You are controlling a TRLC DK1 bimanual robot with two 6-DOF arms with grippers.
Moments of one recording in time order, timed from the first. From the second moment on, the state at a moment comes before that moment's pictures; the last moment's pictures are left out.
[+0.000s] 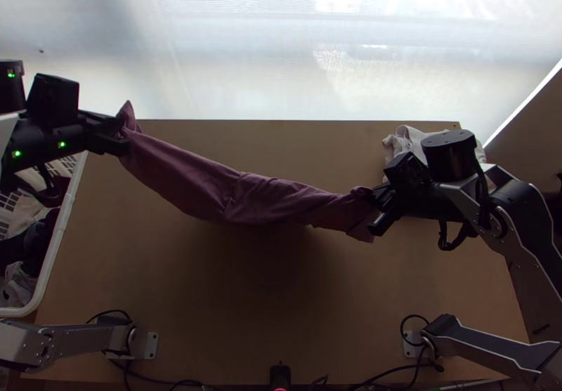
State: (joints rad) left arm -0.10 1.39 2.16 -1.35 0.15 0.13; right arm 0.55 1.21 1.53 -1.13 -0.20 -0.16
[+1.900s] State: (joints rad) left arm -0.15 1.37 1.34 -0.70 -0.05 0.59; right arm 0.48 1.36 1.27 -0.92 -0.21 -0.22
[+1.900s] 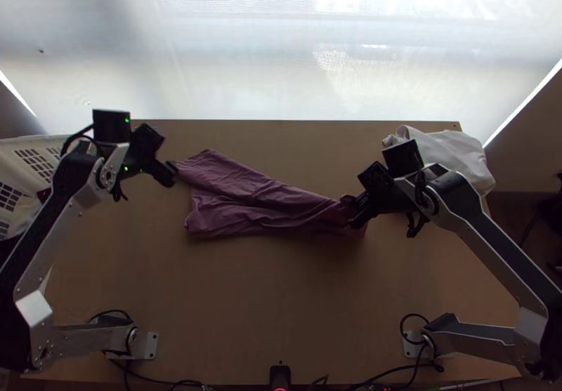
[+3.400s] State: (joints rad) left arm -0.53 1.26 0.63 -0.17 -0.17 0.98; right arm 0.56 1.34 1.20 -0.91 -0.21 -0.17
